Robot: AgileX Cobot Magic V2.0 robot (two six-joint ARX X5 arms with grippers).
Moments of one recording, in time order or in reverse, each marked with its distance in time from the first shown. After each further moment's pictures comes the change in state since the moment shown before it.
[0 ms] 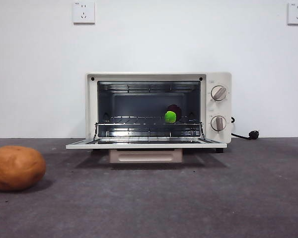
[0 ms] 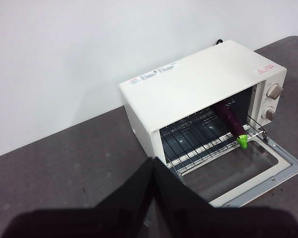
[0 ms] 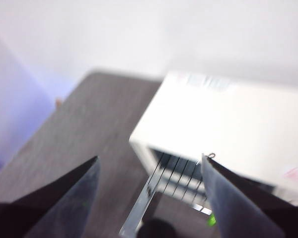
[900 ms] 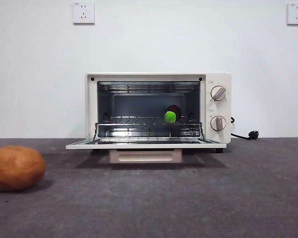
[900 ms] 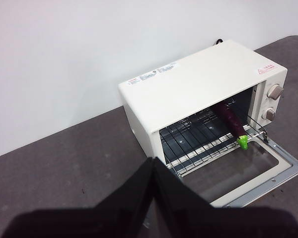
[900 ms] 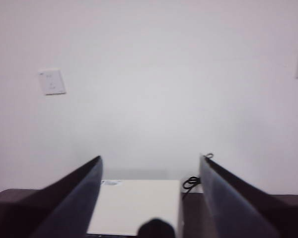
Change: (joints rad) left arm 0.000 0.013 0.000 0.011 0.000 0.000; right arm -0.001 -0.438 -0.031 0.000 0.432 -0.127
